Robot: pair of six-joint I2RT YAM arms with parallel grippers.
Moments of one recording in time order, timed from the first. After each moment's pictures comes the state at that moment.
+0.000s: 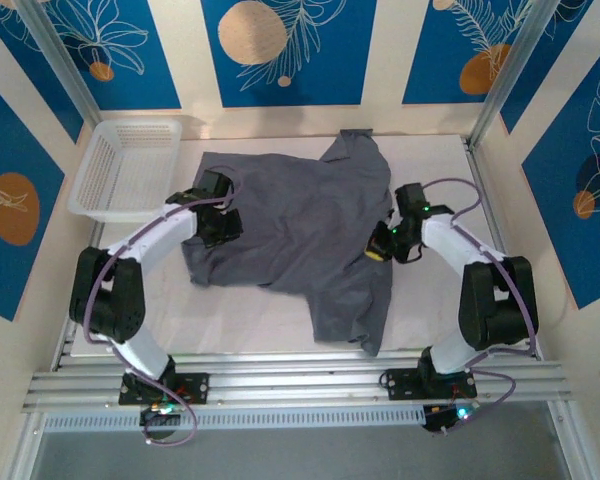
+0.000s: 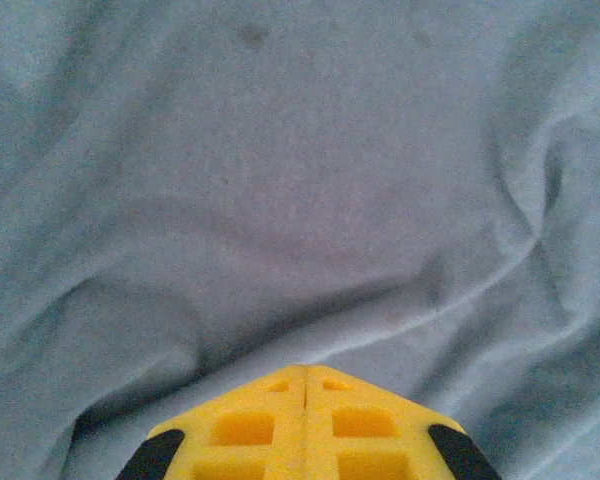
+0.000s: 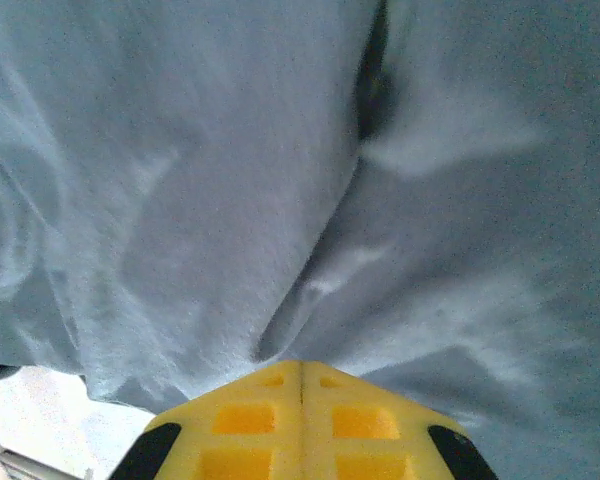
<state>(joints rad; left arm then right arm) -0.35 1.67 1.22 -0.71 0.07 -0.64 0.16 1.55 0.98 -0.71 -0.42 0.64</state>
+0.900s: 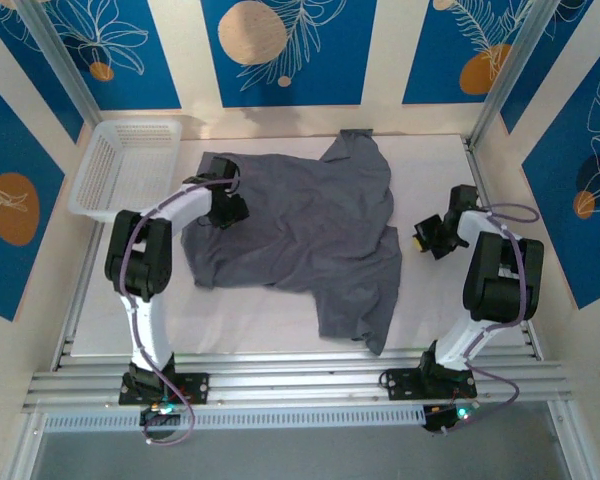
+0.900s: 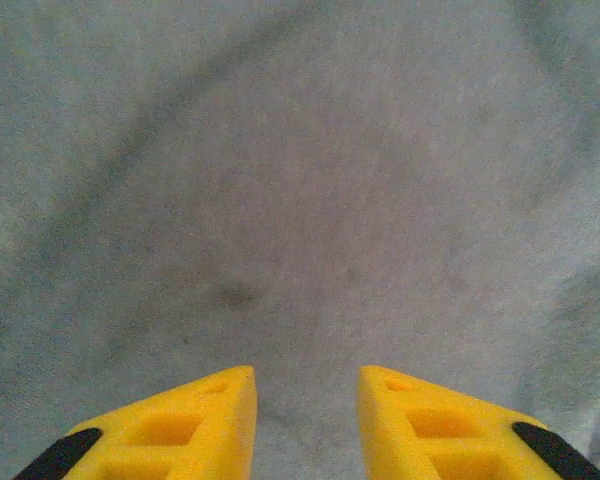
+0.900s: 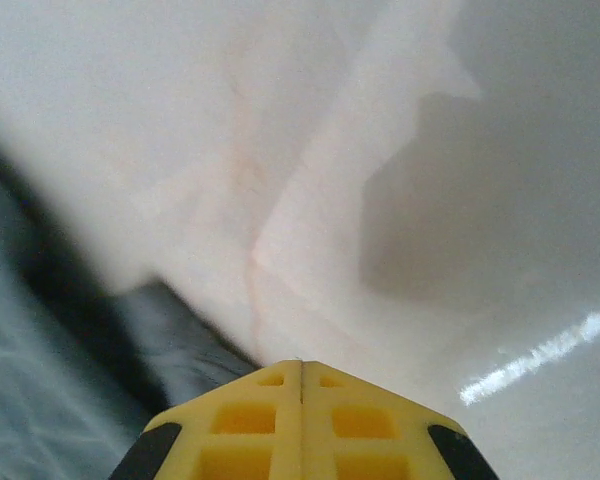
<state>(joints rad) -0.27 1.99 1.47 -0.62 0.08 -0.69 -0.25 1.72 1.05 -0.56 -0.36 0.85</state>
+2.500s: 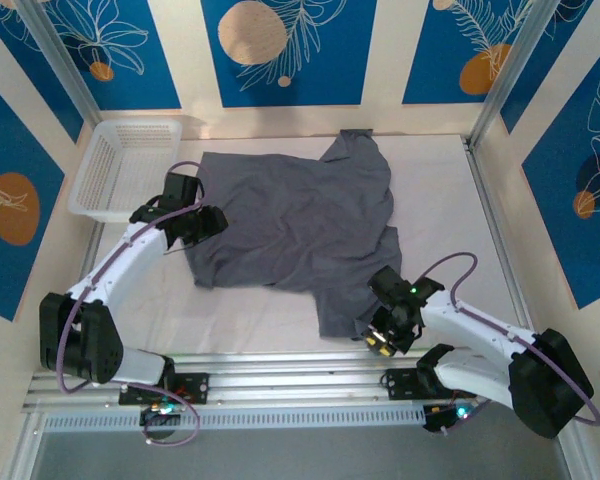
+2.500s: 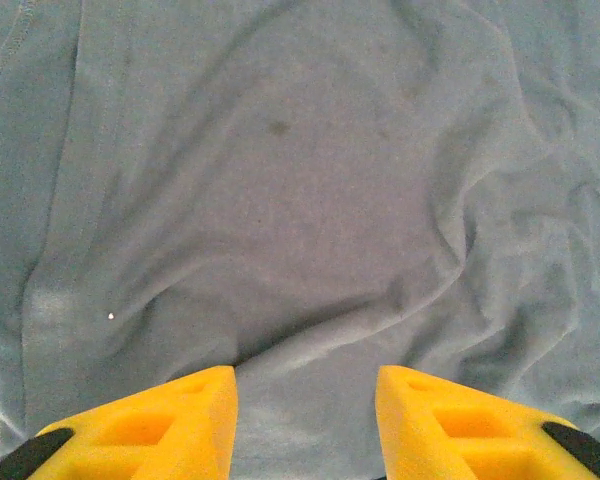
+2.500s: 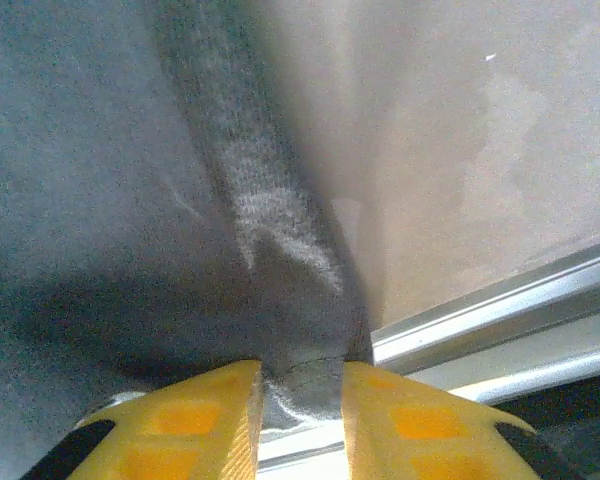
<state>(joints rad) -0.26 1.40 1.09 -0.65 0.12 -0.65 0.62 1.05 0.48 -0.95 -0.23 1.31</state>
